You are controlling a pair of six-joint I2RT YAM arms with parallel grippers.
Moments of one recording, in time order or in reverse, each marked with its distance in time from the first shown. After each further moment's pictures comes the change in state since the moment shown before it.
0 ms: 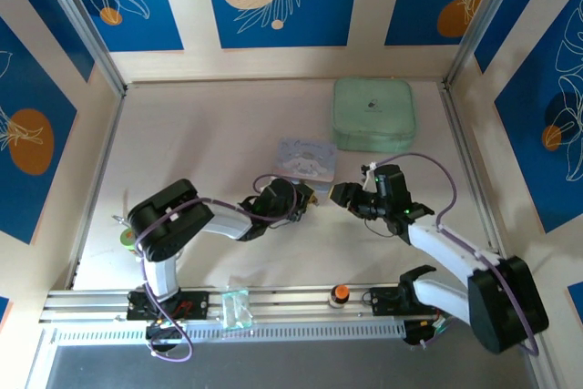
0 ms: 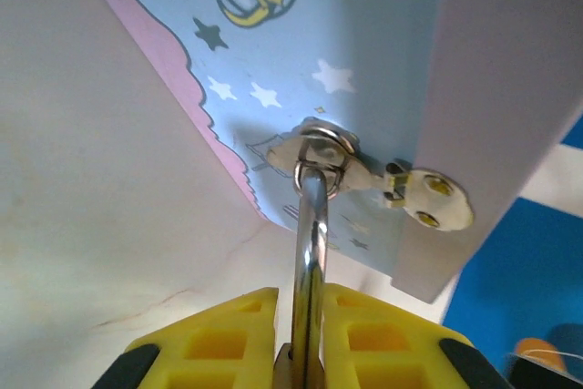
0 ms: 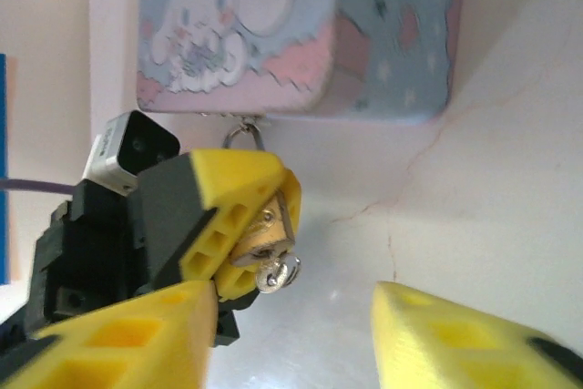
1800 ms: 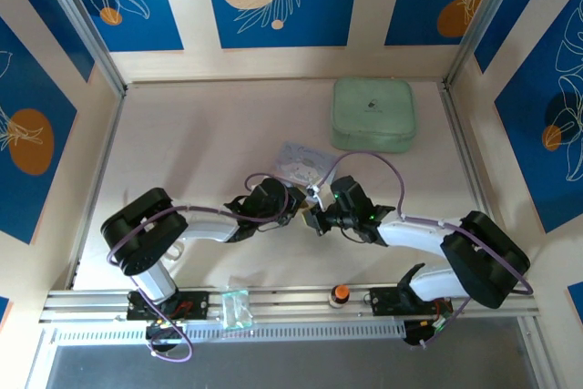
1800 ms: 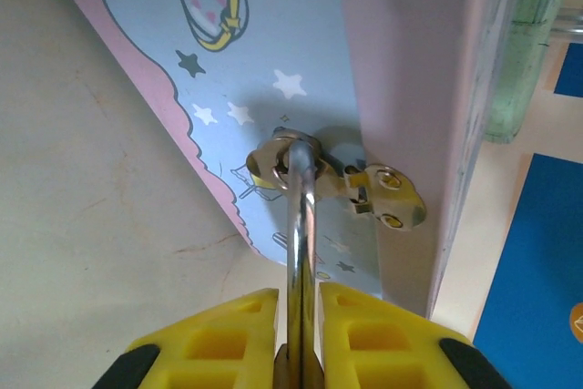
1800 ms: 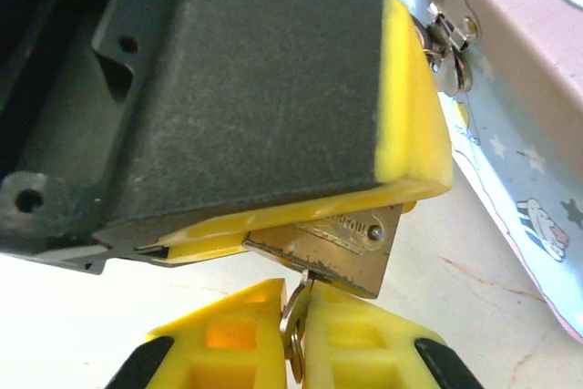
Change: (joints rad) left arm 0.012 -0.159 -0.068 -0.135 0.039 0.111; right arm 0.318 0.298 0.016 0.260 0.089 -0.604
